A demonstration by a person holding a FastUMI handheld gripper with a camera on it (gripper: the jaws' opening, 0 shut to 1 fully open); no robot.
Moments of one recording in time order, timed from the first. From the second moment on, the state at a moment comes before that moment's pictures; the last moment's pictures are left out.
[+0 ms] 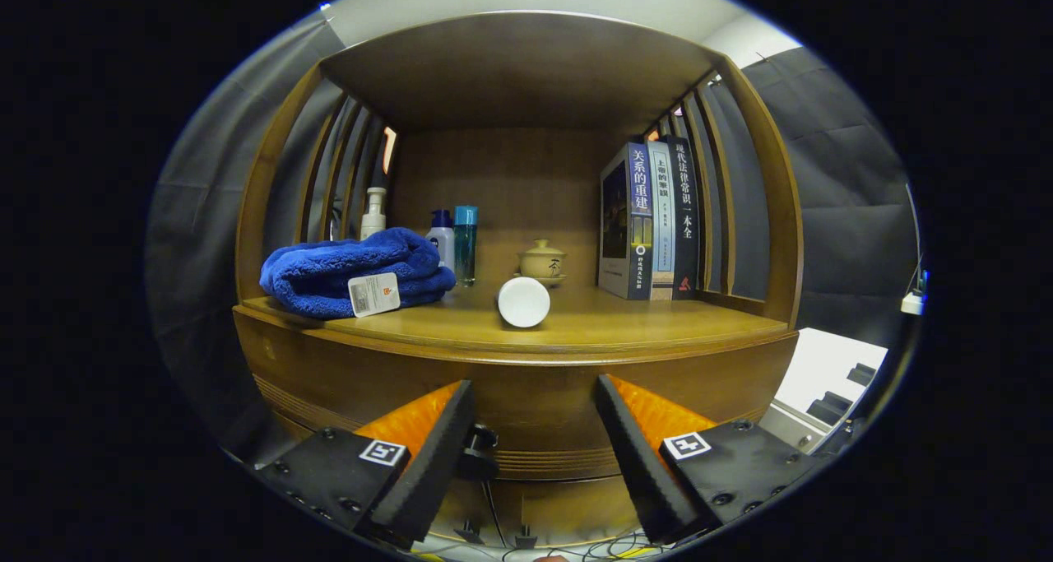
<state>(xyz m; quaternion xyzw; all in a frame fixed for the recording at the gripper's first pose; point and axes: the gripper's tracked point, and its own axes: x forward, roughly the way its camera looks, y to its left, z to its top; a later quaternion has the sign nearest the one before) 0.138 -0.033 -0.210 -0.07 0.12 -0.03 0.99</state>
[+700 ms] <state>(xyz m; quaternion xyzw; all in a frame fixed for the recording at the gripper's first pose) 0.054 0.006 -0.050 -0.04 0.02 -0.01 1.00</state>
